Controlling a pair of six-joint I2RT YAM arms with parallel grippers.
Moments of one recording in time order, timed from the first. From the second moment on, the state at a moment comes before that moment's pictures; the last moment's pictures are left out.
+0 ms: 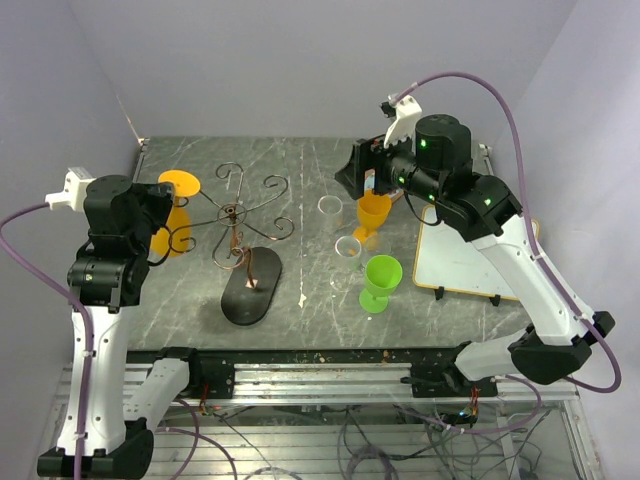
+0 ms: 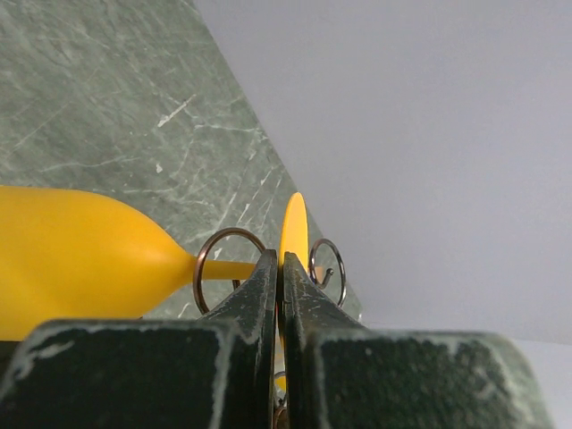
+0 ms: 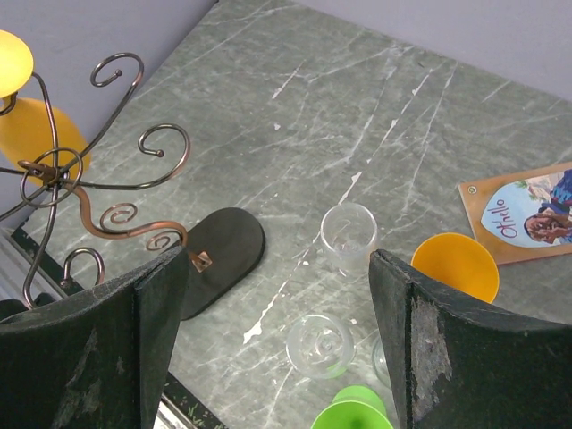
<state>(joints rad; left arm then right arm) -0.05 0.85 1.27 -0.72 -0.25 -1.12 0.69 1.37 1.77 -0.72 0.00 0.19</state>
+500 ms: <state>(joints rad) -0.05 0.85 1.22 -0.63 -0.21 -1.18 0.69 1.36 1.76 -0.71 0.00 0.18</state>
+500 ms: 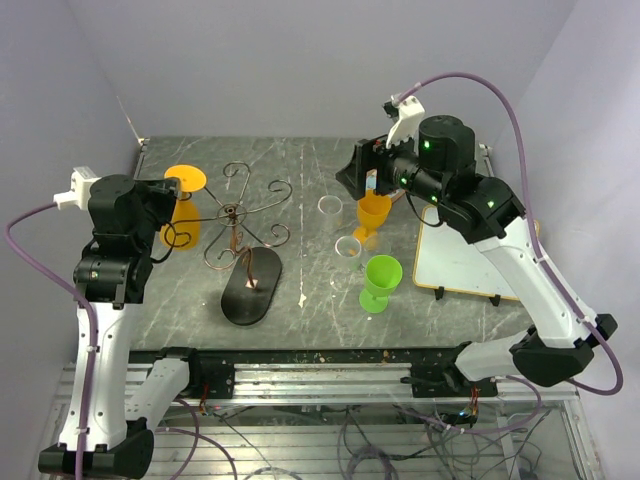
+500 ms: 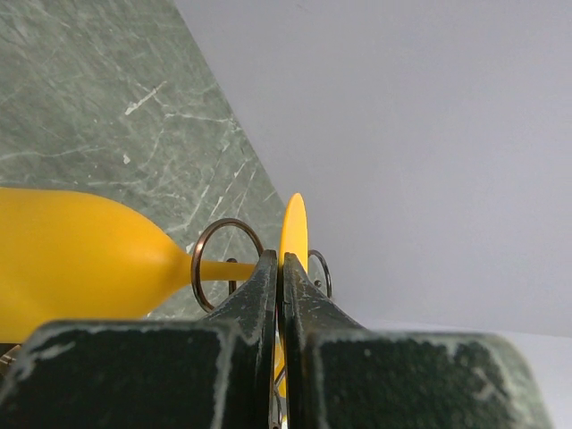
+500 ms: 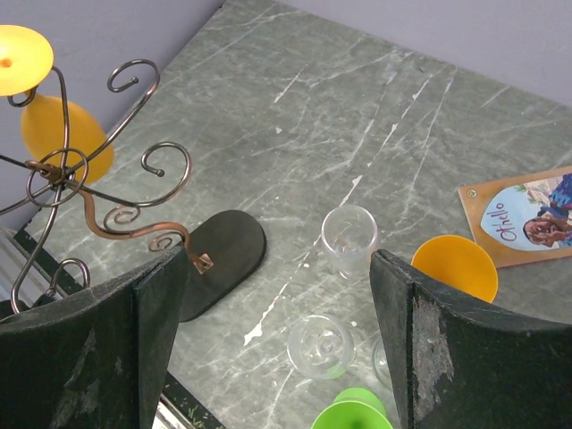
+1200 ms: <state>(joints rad) -0.05 0.85 1.21 -0.60 -0.26 -1.21 0.69 1.35 1.76 -0.70 -0.01 0.18</state>
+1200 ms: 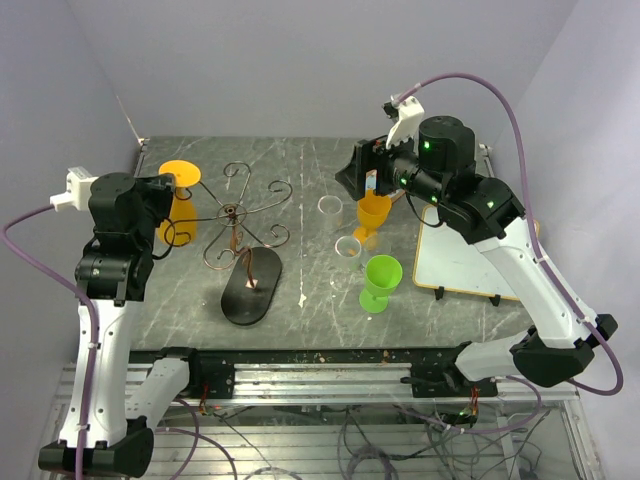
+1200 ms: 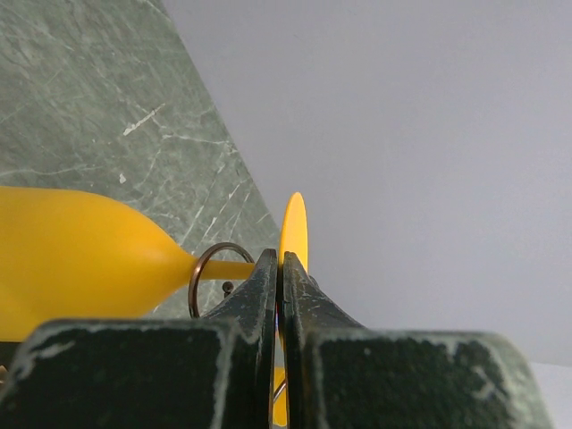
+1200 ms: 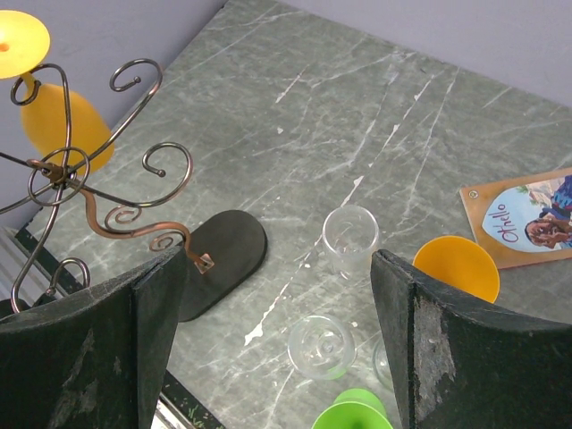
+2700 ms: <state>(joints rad) -0.05 0.64 1.52 -0.86 -0.45 -1.26 0.69 1.30 1.71 -0.61 -0.16 0.25</state>
